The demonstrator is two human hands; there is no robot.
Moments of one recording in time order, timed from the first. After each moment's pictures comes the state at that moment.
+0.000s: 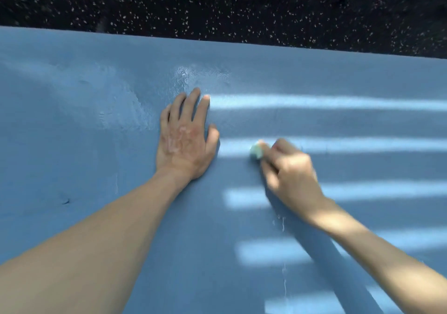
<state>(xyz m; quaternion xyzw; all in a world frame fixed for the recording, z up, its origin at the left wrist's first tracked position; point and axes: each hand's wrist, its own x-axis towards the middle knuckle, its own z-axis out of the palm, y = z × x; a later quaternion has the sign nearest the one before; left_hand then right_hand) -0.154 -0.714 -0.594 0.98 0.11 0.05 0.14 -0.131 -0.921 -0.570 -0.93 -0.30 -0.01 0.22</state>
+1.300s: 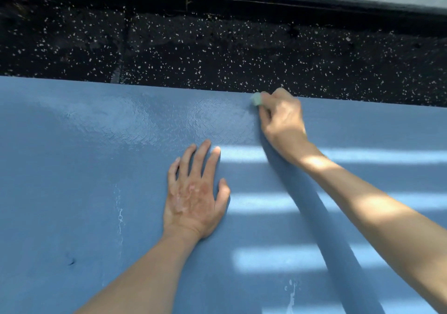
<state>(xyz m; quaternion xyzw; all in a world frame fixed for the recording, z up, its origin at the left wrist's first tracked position) -0.151 -0.711 -0.594 0.98 0.13 0.02 0.12 0.030 -0.833 -0.565 -0.94 -0.25 0.01 0.24</state>
